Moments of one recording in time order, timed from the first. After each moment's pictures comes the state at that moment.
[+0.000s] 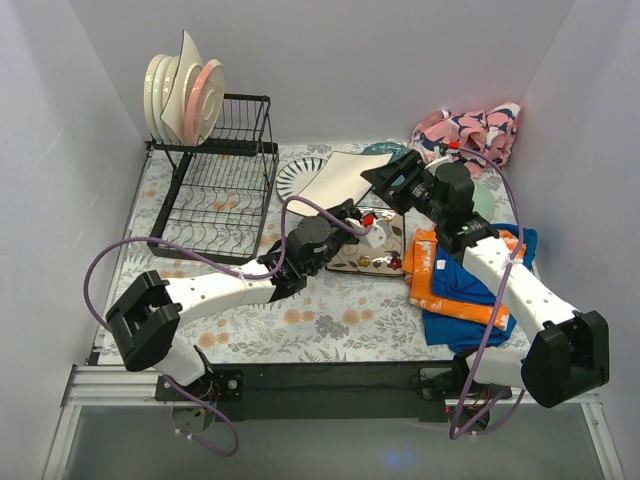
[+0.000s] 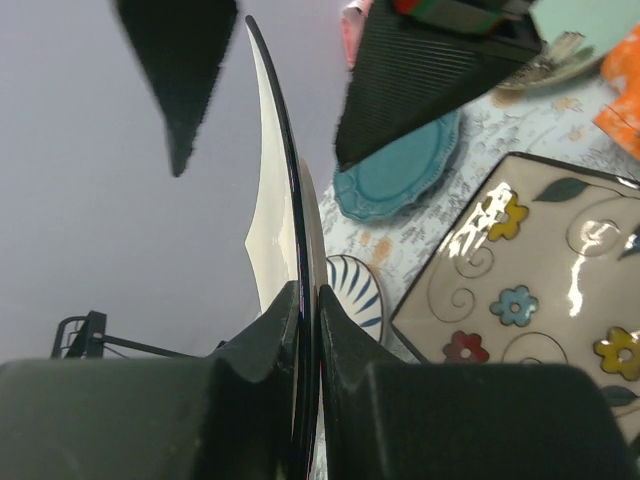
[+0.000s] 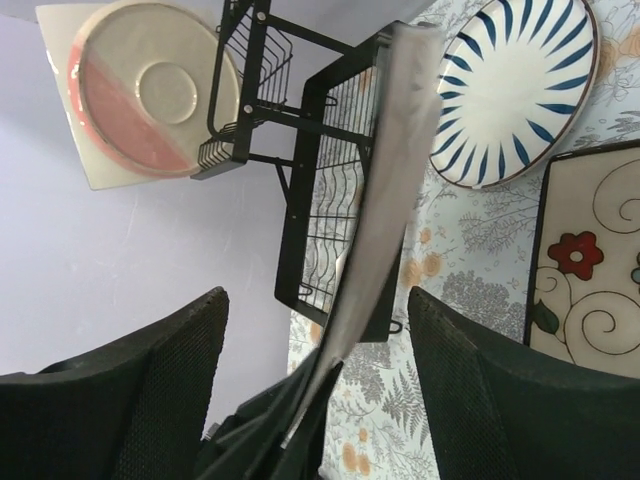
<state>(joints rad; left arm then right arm) -0.99 1.49 0.99 0.49 -0.32 0.81 0.39 1.24 0.97 0.08 -0.23 1.09</state>
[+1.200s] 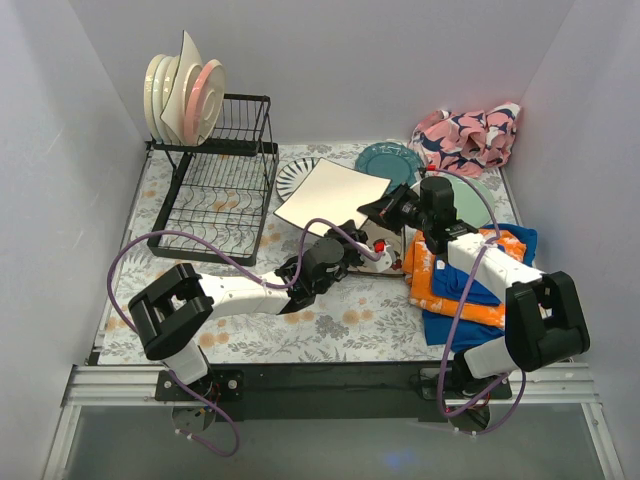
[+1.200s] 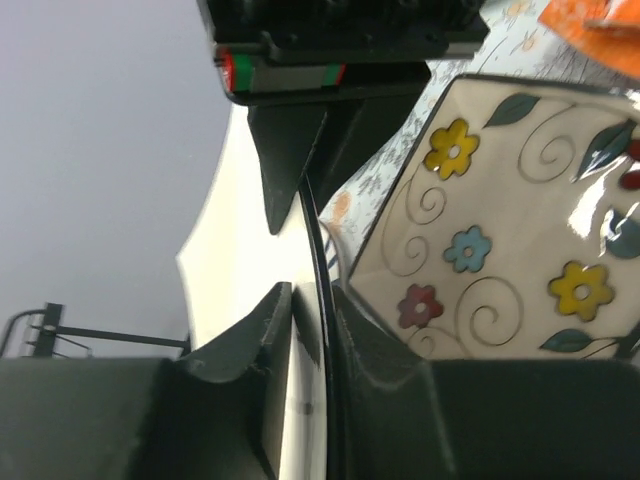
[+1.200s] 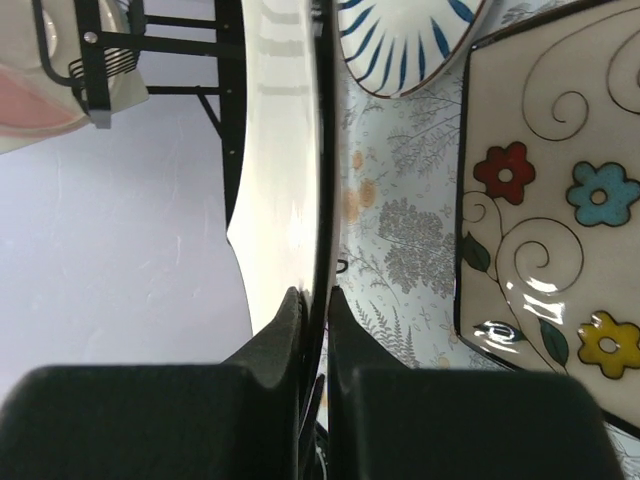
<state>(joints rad) -1.04 1.63 0.88 0.61 -0.40 0.89 0.36 1.43 0.86 0.15 -0.40 1.12</state>
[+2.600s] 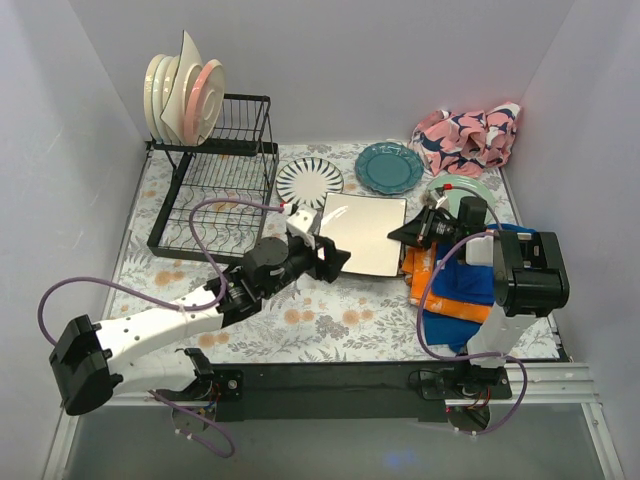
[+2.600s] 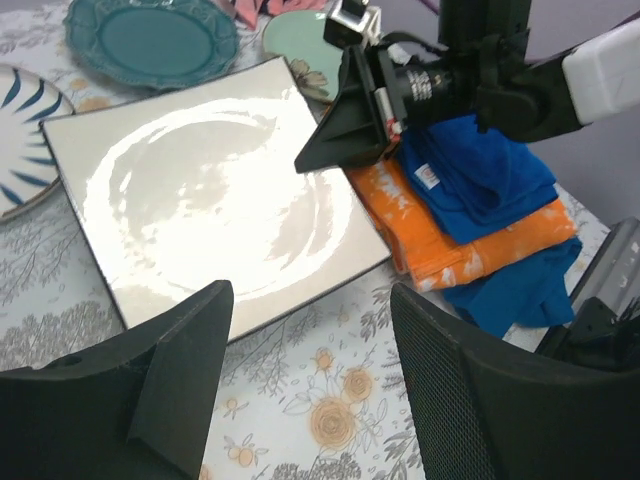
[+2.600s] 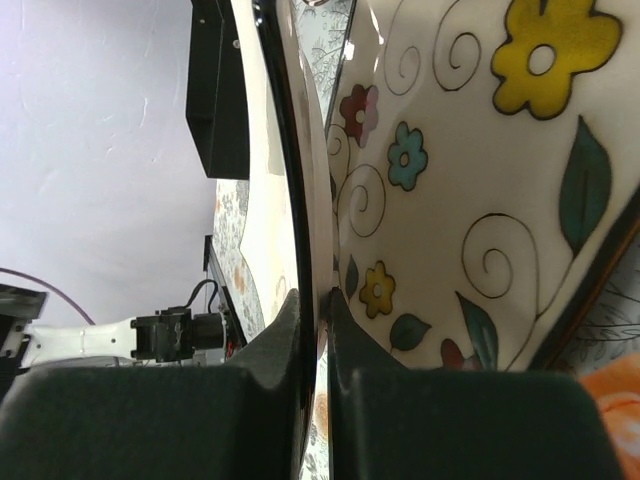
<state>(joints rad) -0.98 1.14 0.80 0.21 -0.16 -0.29 -0.01 1.74 0.69 0.54 -1.05 0.77</state>
